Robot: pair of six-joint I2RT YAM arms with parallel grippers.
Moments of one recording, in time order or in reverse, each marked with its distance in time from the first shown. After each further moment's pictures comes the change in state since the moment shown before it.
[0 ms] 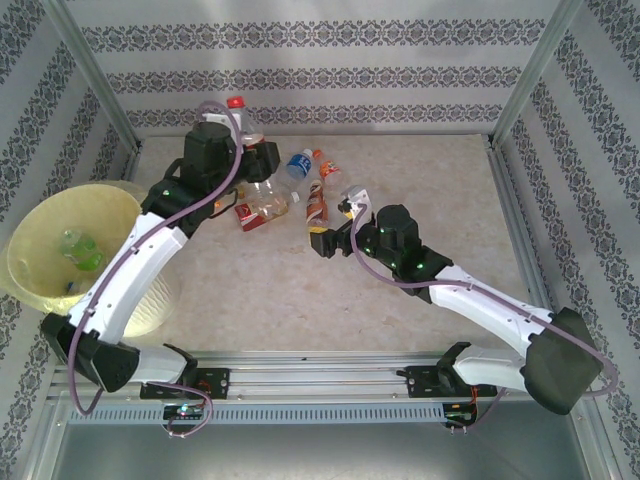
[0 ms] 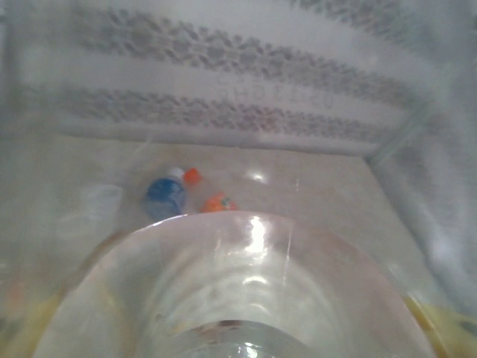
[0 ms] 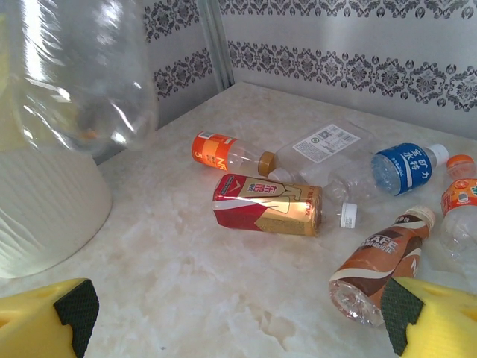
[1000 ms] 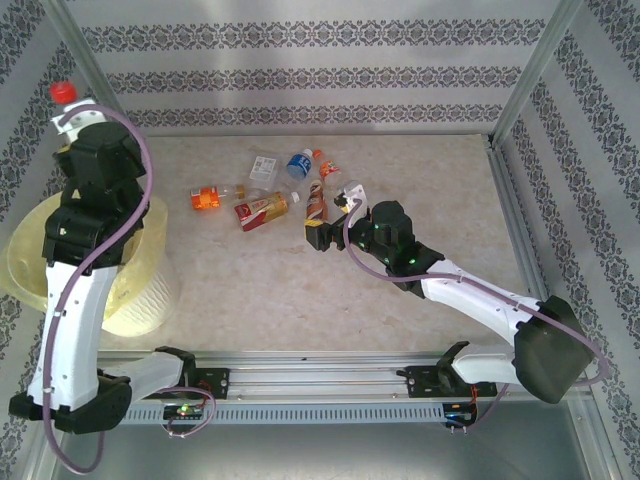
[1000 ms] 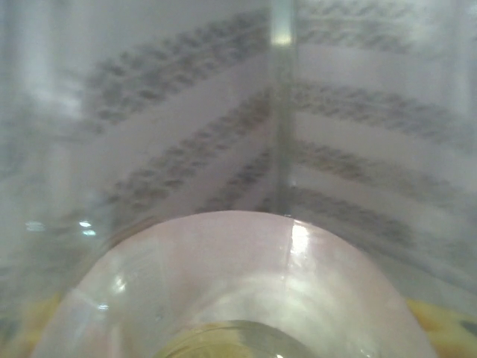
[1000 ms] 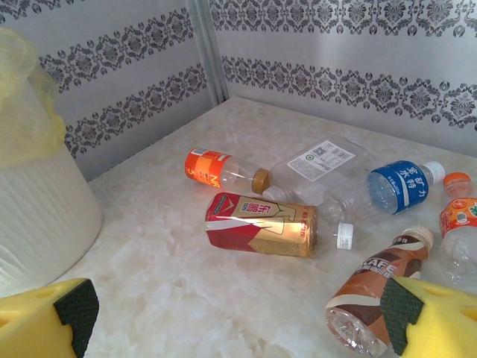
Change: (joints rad) left arm 0.278 -0.200 0.227 -0.335 -0.785 0.248; right arm -0.002 0.067 0.023 0.077 0.018 0.004
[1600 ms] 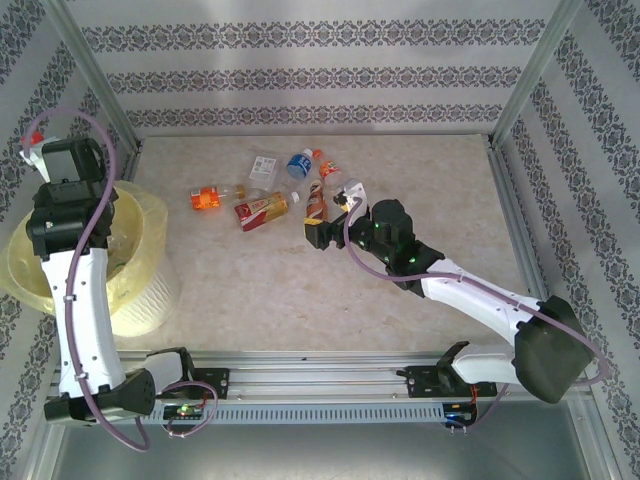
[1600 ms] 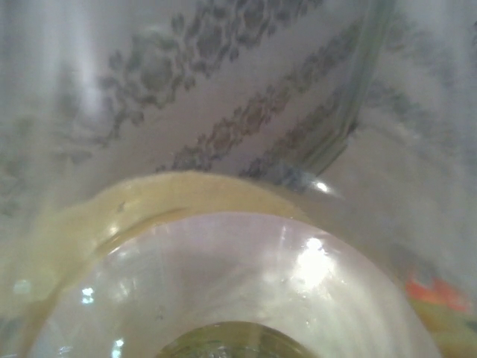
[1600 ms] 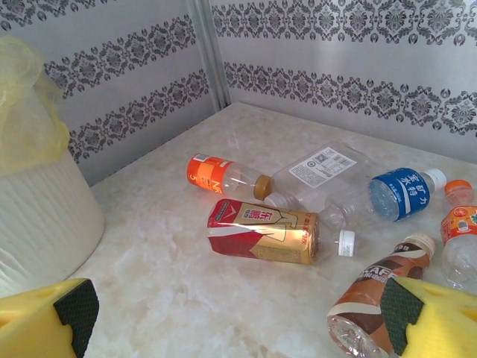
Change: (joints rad) left arm 0.418 0.007 -0.134 -0.196 0.373 -0.148; right arm 0.000 0.004 0.013 0.000 -0.004 0.000
